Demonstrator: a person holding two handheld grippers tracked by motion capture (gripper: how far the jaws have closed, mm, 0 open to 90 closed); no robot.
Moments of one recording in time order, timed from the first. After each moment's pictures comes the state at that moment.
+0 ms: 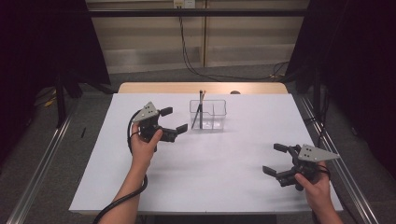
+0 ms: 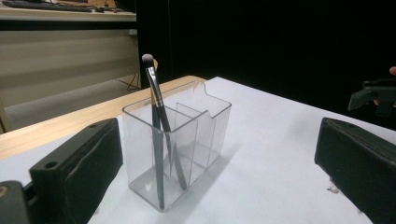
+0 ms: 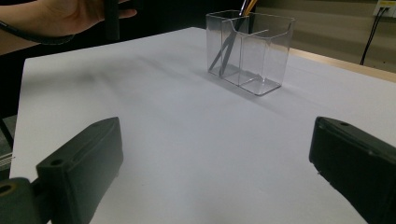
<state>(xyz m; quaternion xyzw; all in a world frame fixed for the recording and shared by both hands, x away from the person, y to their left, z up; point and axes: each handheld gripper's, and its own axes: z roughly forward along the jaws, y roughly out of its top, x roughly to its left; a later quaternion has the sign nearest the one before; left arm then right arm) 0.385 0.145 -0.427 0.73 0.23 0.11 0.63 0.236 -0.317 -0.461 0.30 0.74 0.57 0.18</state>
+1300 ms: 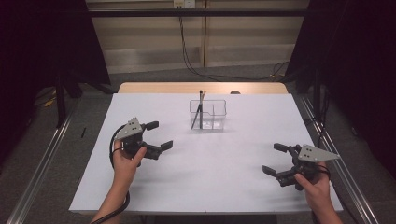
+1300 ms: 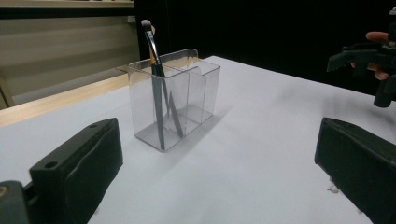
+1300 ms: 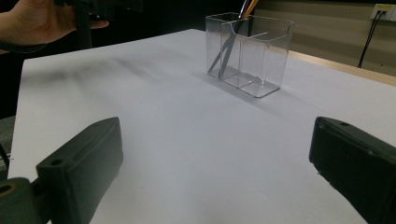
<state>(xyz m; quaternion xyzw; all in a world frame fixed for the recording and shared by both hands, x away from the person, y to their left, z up) 0.346 0.190 -0.438 0.75 0.22 0.12 0.61 0.236 -0.317 -0.460 0.30 0.74 0.57 0.18</state>
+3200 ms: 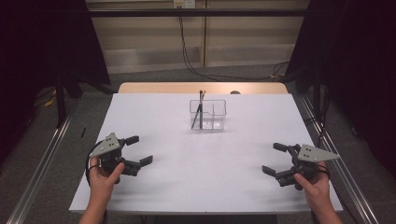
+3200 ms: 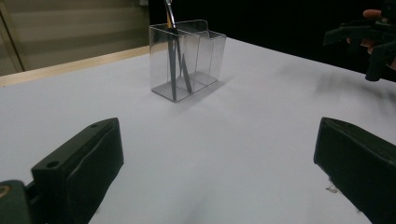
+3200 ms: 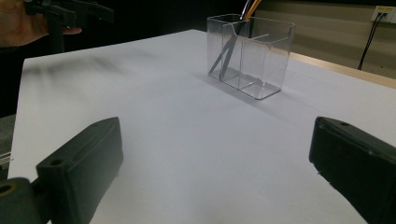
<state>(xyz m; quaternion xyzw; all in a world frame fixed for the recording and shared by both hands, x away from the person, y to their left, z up) 0.306 0.248 -0.448 0.76 0.25 0.12 0.59 0.236 -0.315 -0.459 0.29 0.74 0.57 0.18</state>
